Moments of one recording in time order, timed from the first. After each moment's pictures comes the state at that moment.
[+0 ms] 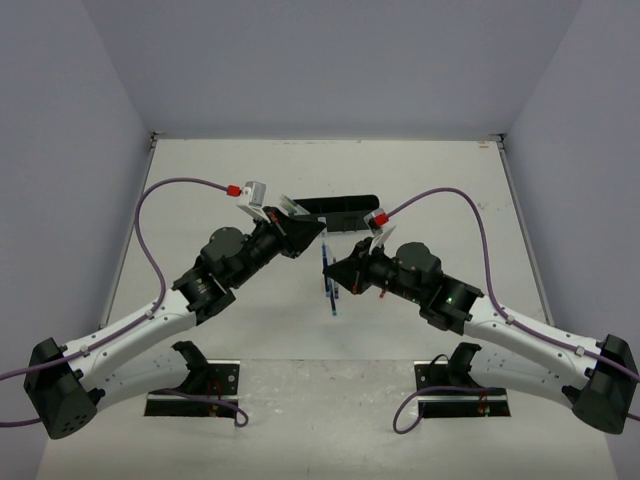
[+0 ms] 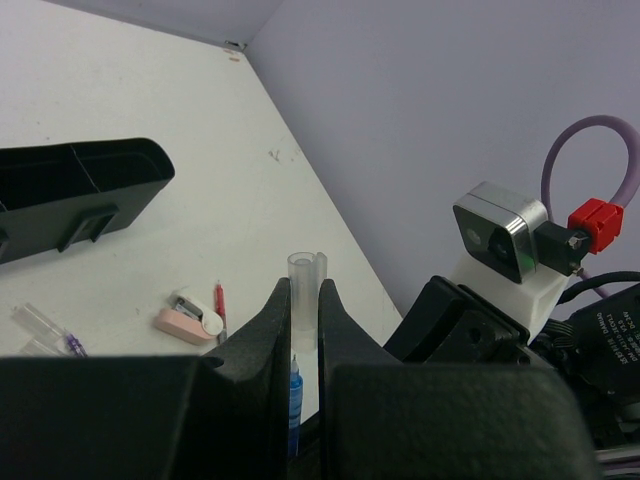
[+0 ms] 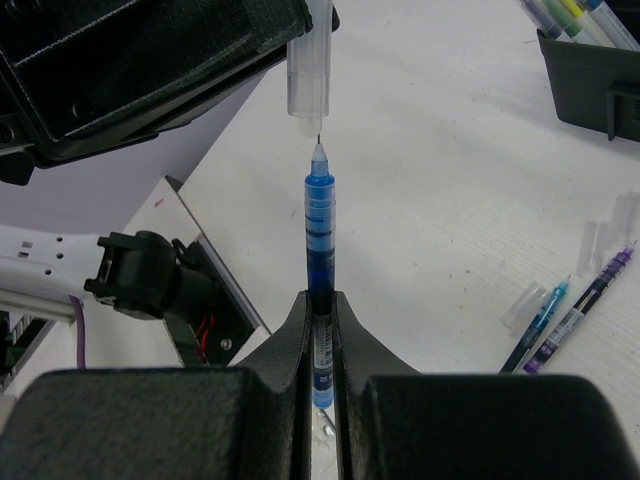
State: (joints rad) left arm -0.81 0.97 0.70 0.29 -0.05 -0.77; right arm 0.94 0.95 0.67 0.07 -0.07 0.59
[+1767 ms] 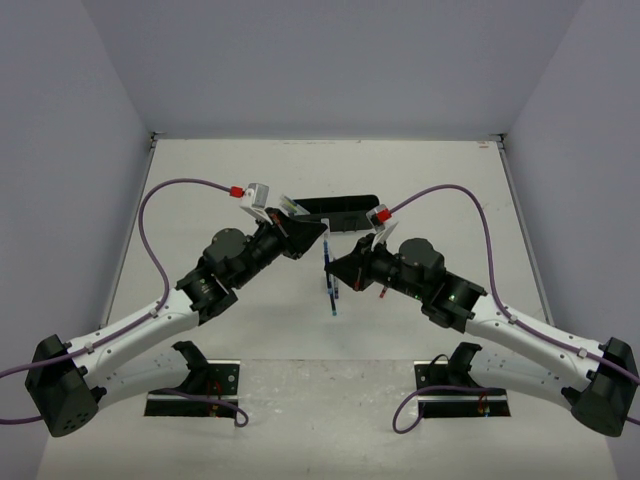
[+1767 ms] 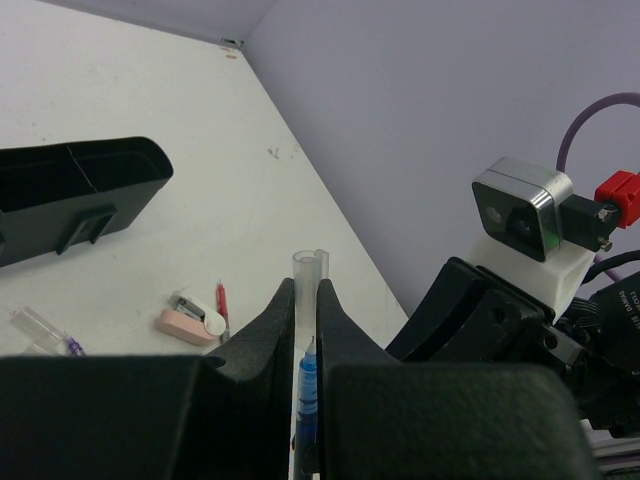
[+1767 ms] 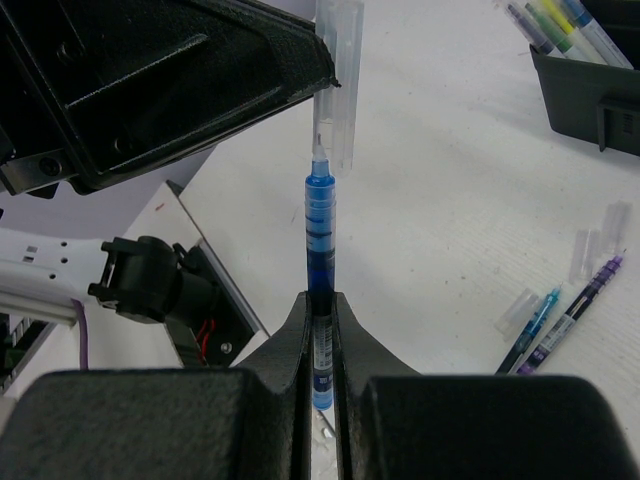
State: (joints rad) left arm -0.81 0.99 0.68 0.33 -0.04 -0.76; right arm 0.91 0.94 0.69 0.04 -0.09 0.58
